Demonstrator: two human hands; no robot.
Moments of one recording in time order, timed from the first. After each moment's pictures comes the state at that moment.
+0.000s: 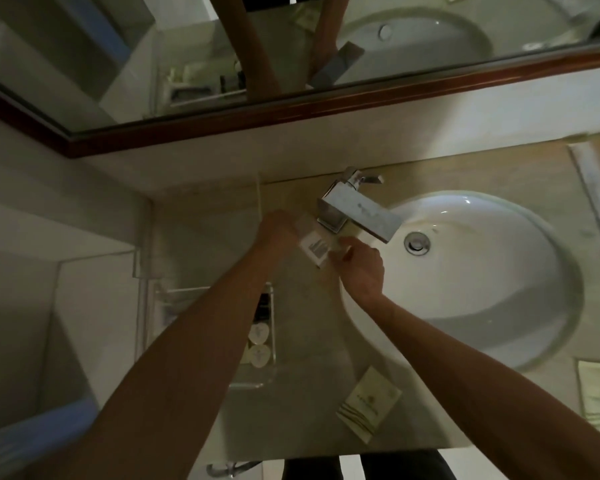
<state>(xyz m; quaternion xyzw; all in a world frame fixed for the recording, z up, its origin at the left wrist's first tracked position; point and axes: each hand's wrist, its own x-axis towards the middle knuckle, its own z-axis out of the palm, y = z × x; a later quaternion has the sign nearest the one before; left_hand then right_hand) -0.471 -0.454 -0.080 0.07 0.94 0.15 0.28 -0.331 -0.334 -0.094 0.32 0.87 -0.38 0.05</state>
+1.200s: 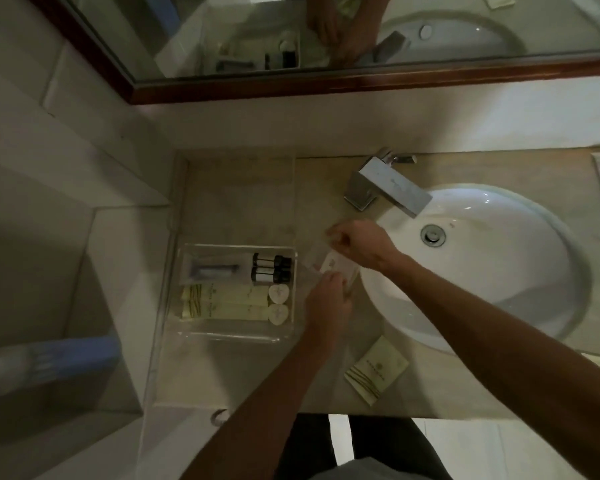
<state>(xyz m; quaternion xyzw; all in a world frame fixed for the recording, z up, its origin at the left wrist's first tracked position) -0.257 -0.486 -0.091 0.10 0.94 0.27 0.17 -0.339 -0.347 -0.064 -0.02 0.95 -0.27 0.17</state>
